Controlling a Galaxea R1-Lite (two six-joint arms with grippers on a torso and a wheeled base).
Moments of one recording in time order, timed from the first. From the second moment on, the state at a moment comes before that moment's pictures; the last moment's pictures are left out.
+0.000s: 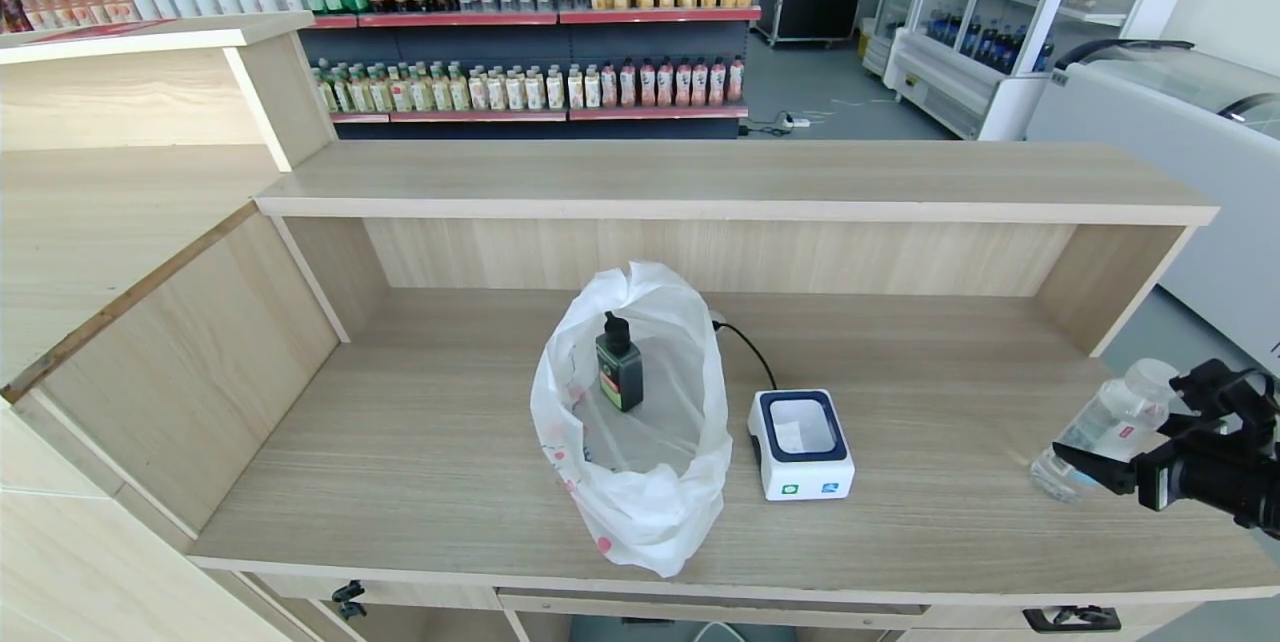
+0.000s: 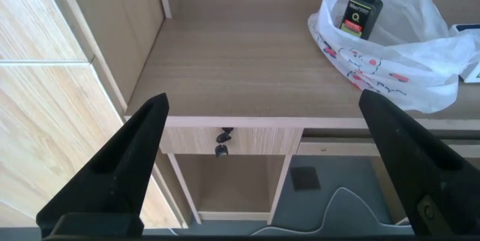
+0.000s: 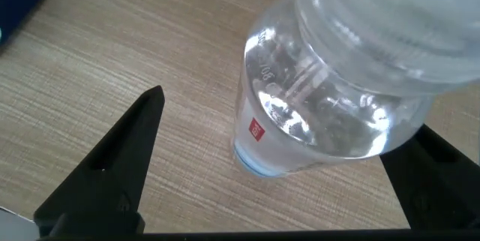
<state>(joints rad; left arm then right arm) -0.01 0.00 0.00 0.00 -0.05 0.00 -0.56 2.06 -0.54 -1.03 0.78 -0.59</state>
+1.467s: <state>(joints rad) -0.01 0.00 0.00 0.00 -0.05 0.00 -0.51 2.14 -0.61 -1.05 0.78 -0.58</state>
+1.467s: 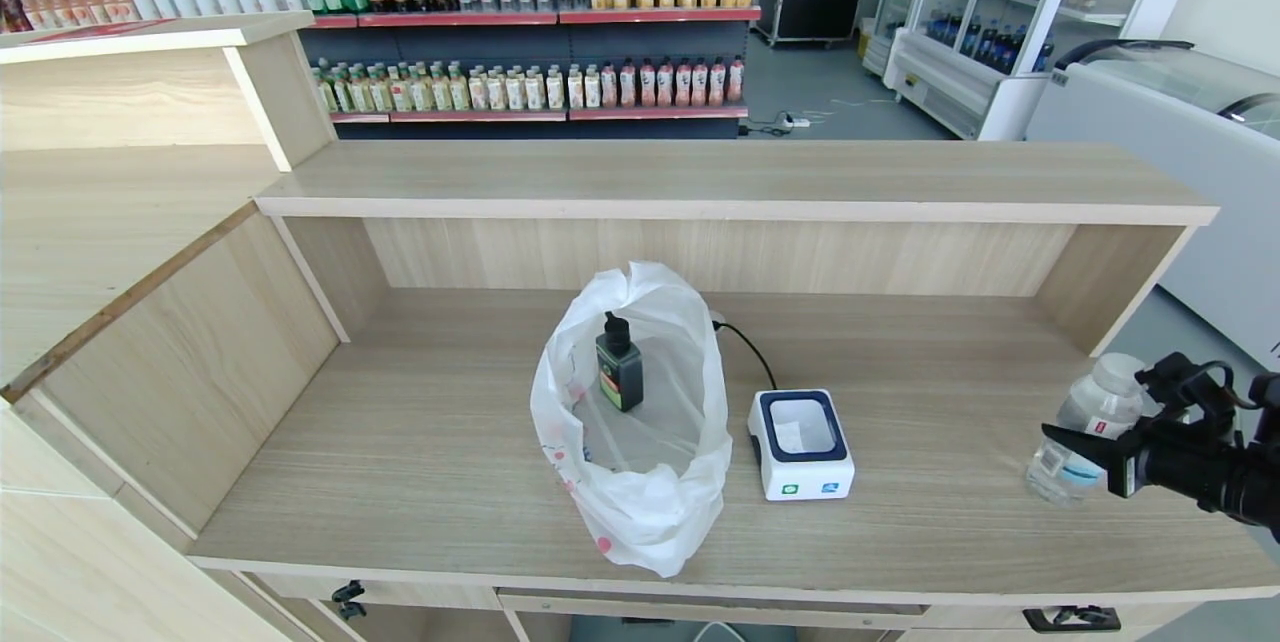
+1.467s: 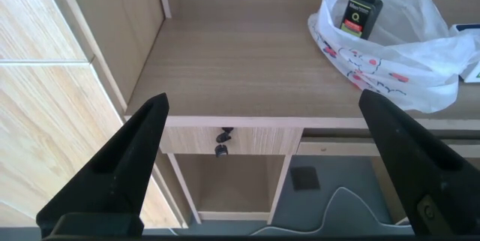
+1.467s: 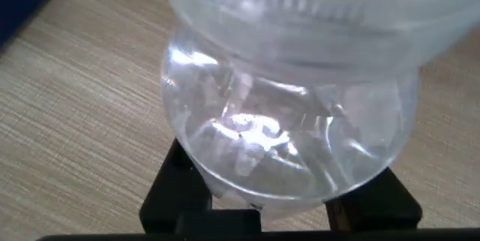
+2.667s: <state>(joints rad) -0.01 0.00 0.00 0.00 -0.05 0.00 -0.22 1.73 -0.67 -0.93 0.87 0.22</state>
